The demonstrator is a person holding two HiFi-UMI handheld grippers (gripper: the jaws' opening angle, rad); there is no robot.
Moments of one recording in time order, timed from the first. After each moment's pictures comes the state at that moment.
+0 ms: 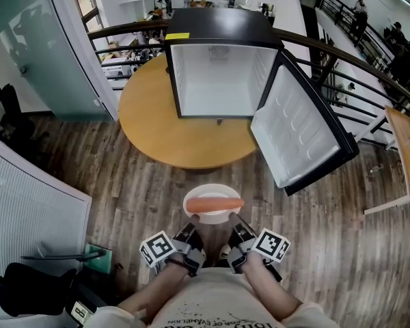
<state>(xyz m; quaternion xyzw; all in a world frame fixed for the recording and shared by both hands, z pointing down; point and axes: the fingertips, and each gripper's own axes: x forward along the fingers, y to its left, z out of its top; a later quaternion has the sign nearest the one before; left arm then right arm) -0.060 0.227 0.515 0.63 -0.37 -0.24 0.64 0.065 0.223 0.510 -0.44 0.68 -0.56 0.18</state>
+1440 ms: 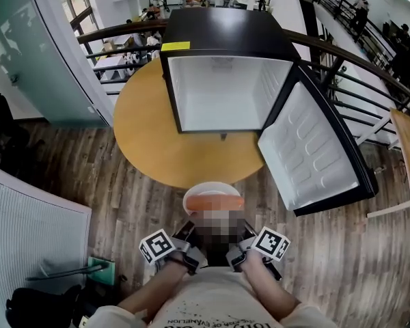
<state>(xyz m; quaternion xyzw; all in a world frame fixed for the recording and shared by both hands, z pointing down) -0.081 0.107 0.531 0.63 -0.37 -0.23 0.65 0.046 0.105 0.526 -0.45 0.67 -0.56 0.18</state>
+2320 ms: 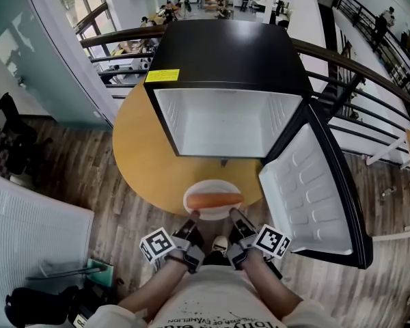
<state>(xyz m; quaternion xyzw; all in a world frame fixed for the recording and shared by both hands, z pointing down) -0.043 -0.017 0.518 0.62 -0.40 -0.26 0.63 0.081 -0.030 0.515 -0.41 0.68 -0.58 0.17</state>
